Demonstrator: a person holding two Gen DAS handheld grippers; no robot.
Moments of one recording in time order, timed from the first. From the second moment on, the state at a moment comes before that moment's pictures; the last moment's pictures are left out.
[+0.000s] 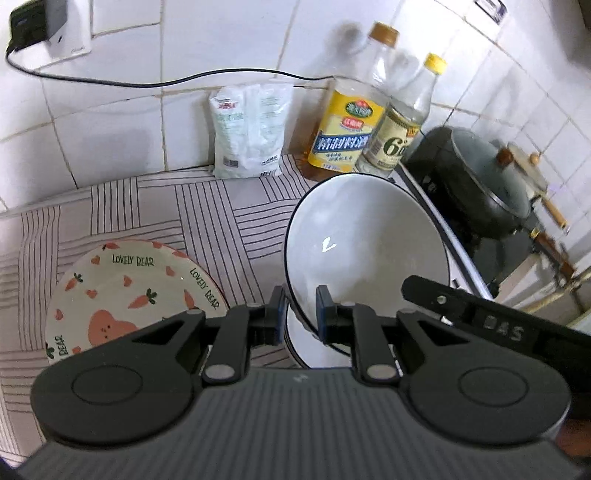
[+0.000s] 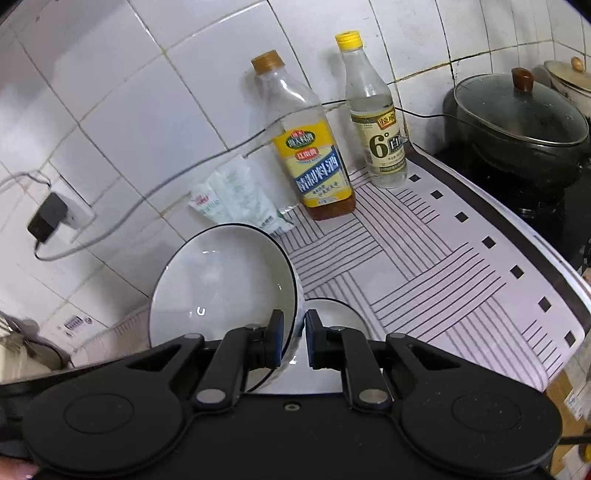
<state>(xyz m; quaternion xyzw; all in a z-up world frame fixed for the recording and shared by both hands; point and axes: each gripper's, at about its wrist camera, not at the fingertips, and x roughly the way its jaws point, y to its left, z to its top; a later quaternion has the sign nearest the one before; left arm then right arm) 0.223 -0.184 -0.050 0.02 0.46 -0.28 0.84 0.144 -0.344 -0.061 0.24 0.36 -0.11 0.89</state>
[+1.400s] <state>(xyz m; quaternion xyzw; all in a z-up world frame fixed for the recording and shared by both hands) 0.221 -0.211 -0.105 0.00 0.55 -0.26 0.80 0.134 -0.330 -0.101 0.09 0.36 -0.16 0.91</state>
